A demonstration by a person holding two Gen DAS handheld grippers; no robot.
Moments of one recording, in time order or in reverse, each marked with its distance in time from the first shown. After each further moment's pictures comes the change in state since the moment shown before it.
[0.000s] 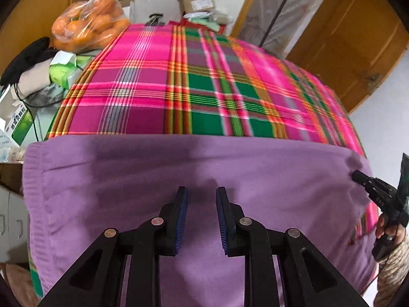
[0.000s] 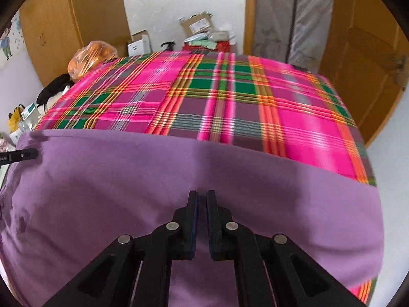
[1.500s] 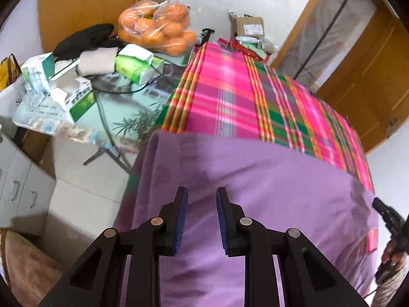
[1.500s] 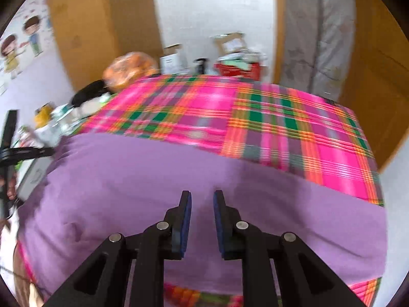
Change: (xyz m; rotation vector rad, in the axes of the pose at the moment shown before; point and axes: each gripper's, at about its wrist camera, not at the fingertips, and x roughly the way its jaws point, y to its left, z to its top) left arm -0.072 0.102 -0.024 -0.183 -0.098 0.107; right arm -0.060 0.065 0.006 -0.095 -0.082 0.146
